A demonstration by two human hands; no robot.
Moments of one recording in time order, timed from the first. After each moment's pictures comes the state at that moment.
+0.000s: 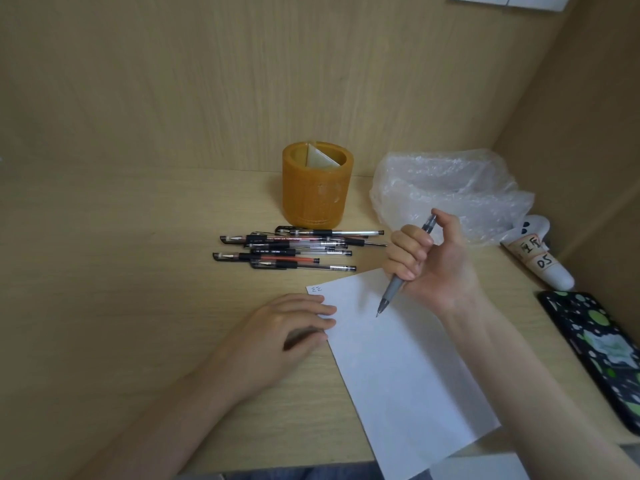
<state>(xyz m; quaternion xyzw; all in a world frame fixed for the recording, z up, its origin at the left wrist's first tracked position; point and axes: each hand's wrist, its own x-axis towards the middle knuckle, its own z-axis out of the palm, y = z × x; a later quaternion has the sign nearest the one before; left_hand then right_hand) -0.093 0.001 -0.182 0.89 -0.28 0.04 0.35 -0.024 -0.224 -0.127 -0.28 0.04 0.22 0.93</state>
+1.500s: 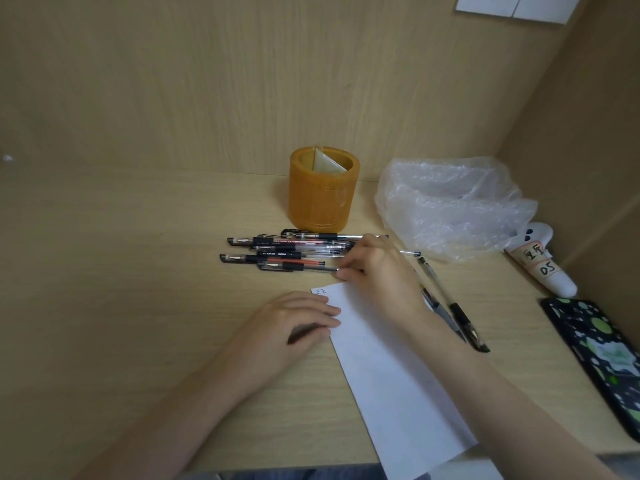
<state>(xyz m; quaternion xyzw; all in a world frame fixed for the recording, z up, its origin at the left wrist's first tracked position) -0.089 0.000 -0.183 0.87 -0.27 0.07 0.41 -0.026 -0.176 -0.150 -0.96 -0.13 -0.10 0.24</state>
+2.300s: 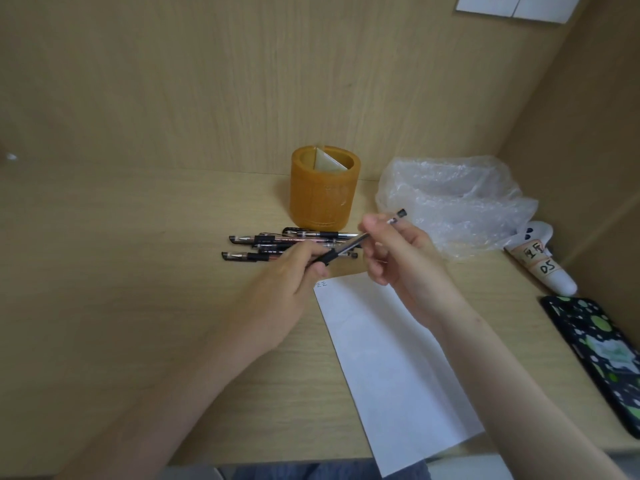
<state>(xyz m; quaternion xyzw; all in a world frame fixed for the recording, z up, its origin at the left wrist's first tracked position) -0.080 -0.008 -0.133 0.88 -0.17 0.06 0.43 -0.053 -0.182 -0.105 -0.65 -0.09 0.04 0.75</state>
